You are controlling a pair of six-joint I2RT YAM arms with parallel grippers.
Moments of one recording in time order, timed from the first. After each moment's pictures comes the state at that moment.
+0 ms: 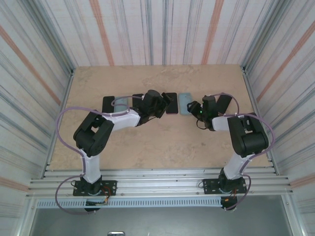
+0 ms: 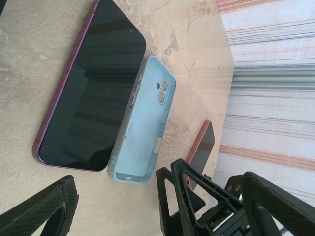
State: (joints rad) left arm -0.69 1.91 1.18 0.22 0.06 -1.34; right arm 0.23 1.72 0.71 0.36 -0.13 0.81
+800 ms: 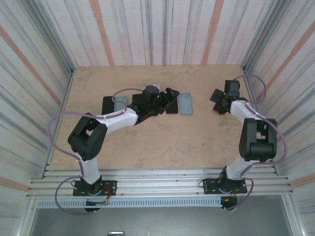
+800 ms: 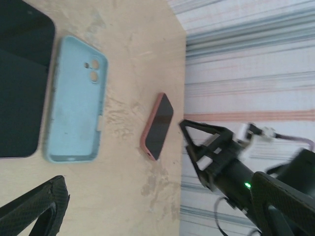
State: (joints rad) left arm -0.71 1.84 1.22 0.25 0.18 -1.24; right arm -0.05 1.71 1.09 -0.26 0.11 0.38
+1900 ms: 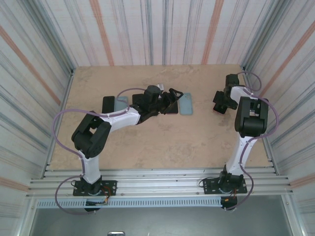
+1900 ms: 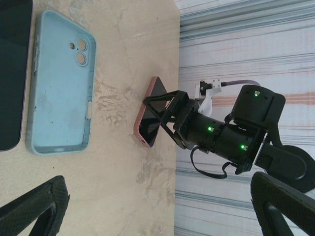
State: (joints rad) left arm -0.70 1.89 1.23 0.29 0.26 -1.25; right arm -0.12 2.08 1.45 -0.55 0.10 0.27
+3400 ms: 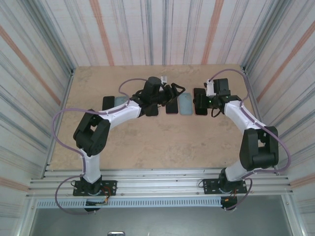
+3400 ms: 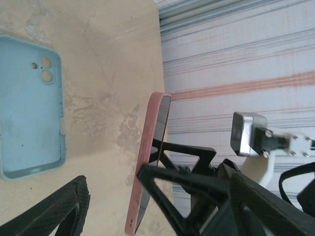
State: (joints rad) left arm -0.68 1.93 1.41 0.16 0.35 -1.12; right arm 0.14 1.52 1.07 -0.40 -0.25 0.13
